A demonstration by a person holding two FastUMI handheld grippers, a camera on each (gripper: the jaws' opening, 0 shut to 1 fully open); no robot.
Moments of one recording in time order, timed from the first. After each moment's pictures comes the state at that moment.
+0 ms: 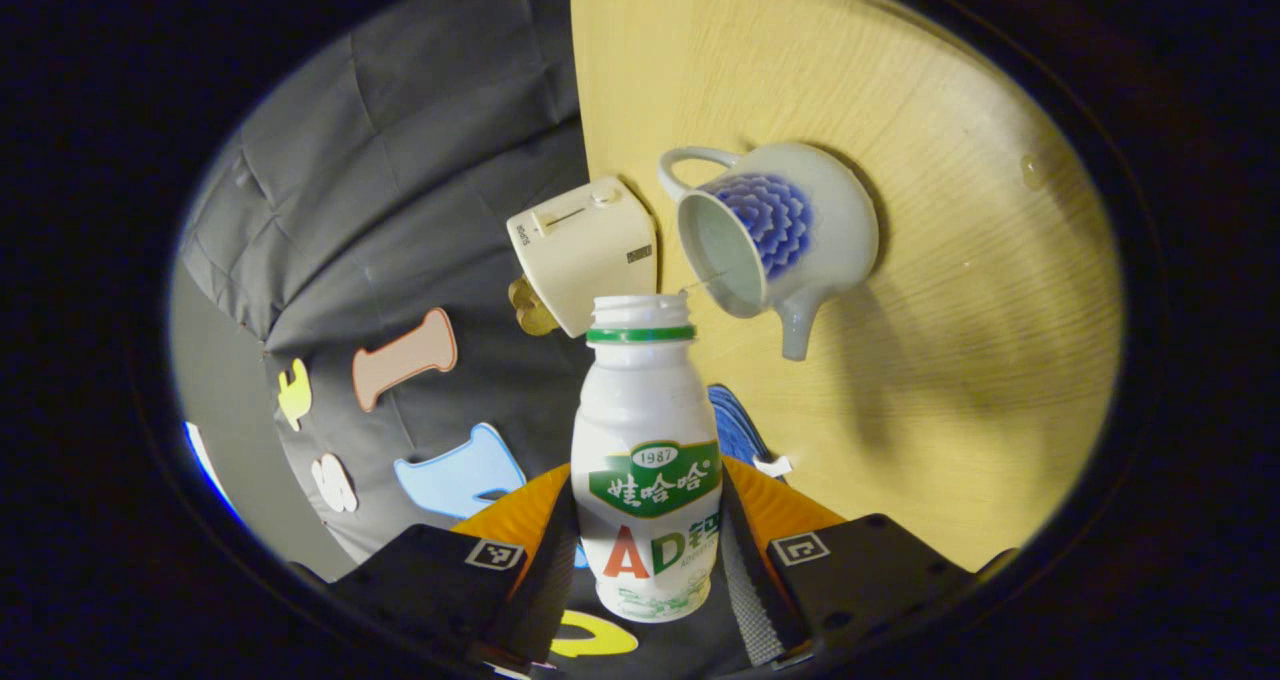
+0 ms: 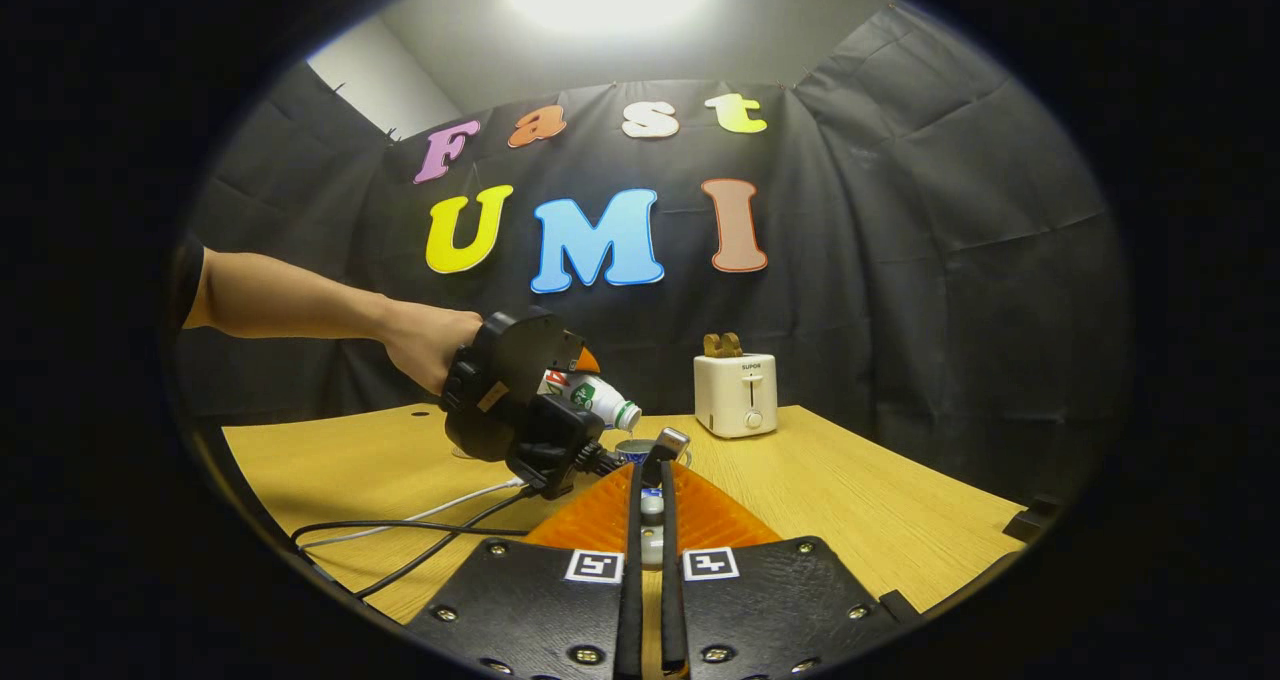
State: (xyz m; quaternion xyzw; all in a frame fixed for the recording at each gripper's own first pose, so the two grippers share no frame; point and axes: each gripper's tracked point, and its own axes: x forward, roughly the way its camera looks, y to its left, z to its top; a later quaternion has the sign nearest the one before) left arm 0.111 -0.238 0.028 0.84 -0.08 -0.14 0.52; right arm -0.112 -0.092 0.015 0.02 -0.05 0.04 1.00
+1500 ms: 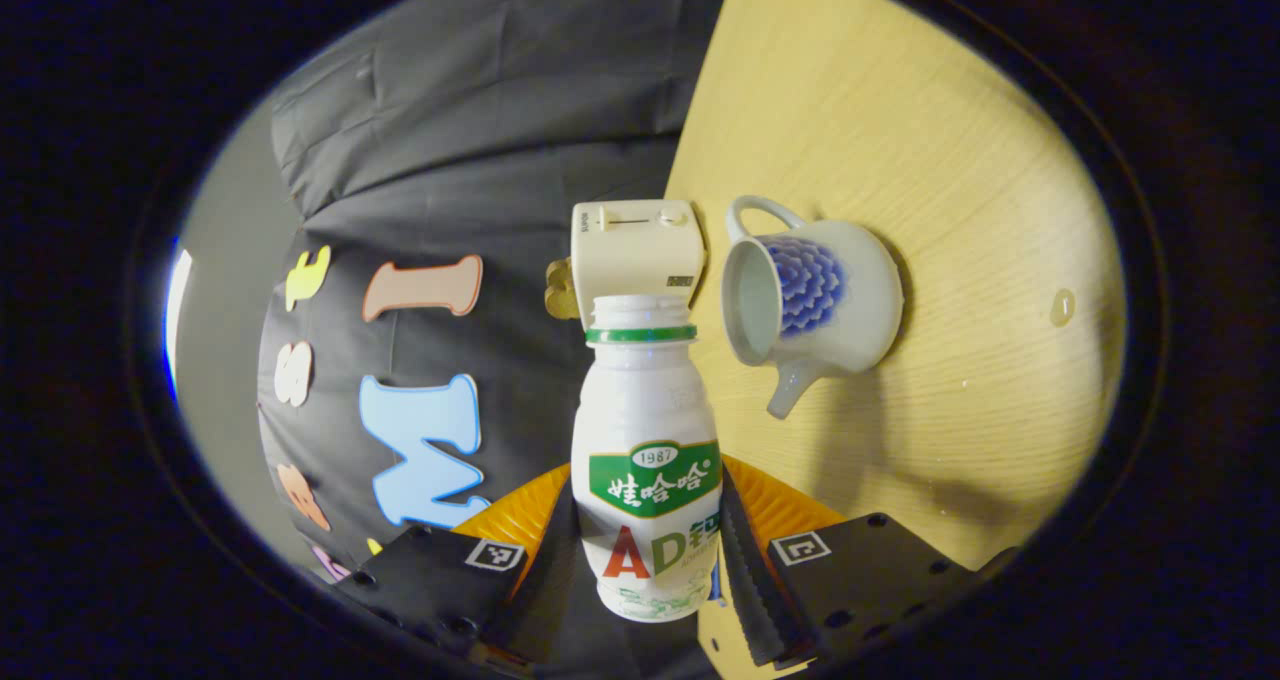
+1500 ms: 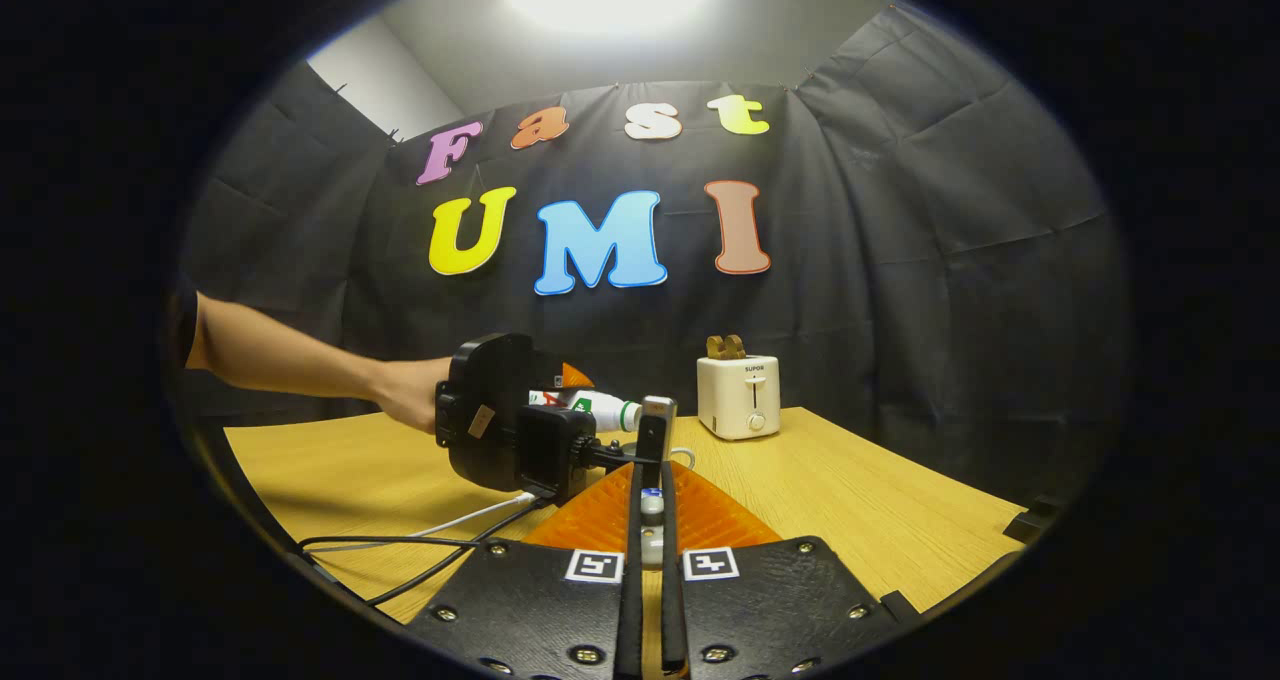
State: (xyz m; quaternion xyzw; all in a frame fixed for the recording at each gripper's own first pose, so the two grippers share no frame) left arm 0.106 -0.232 0.002 0.67 -0.09 -0.18 0.71; right arm -0.116 -0.088 0.021 0.02 -0.06 0.05 1.00
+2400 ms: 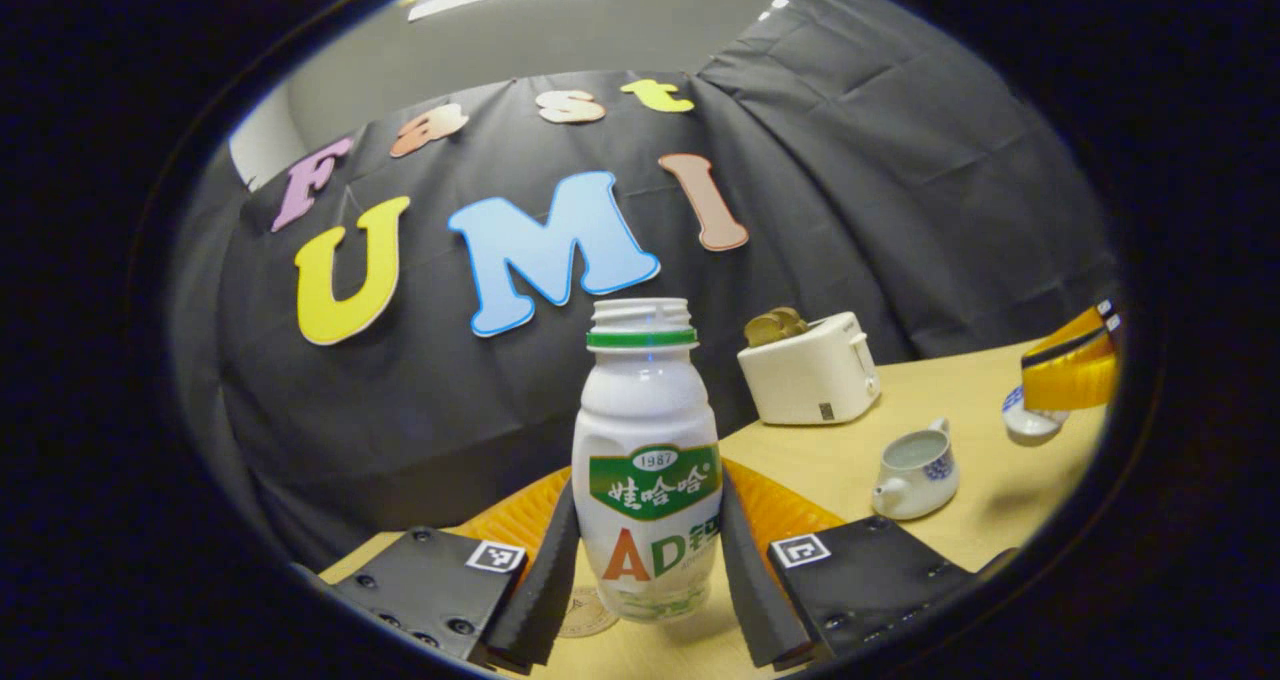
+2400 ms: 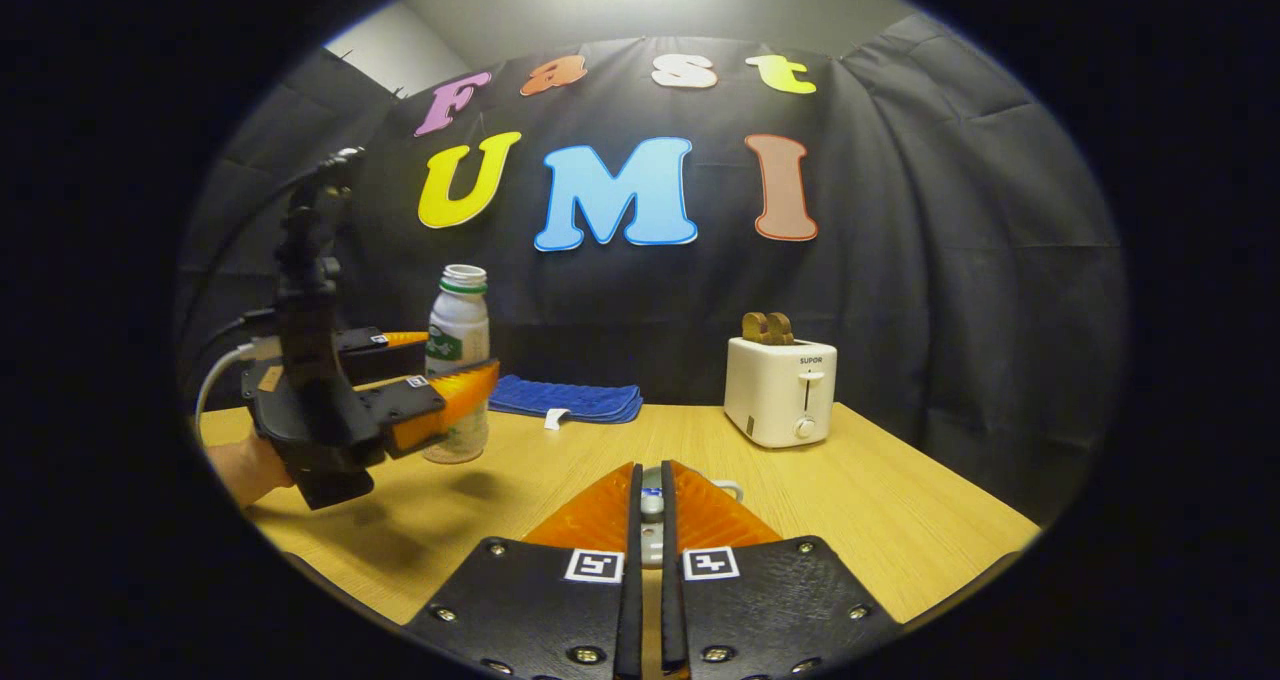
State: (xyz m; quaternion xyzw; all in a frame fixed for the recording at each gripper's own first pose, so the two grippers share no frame) left arm 0.095 -0.096 0.073 0.12 -0.10 -0.17 0.97; right arm 0.032 -0.052 0.027 -0.01 0.00 0.06 1.00
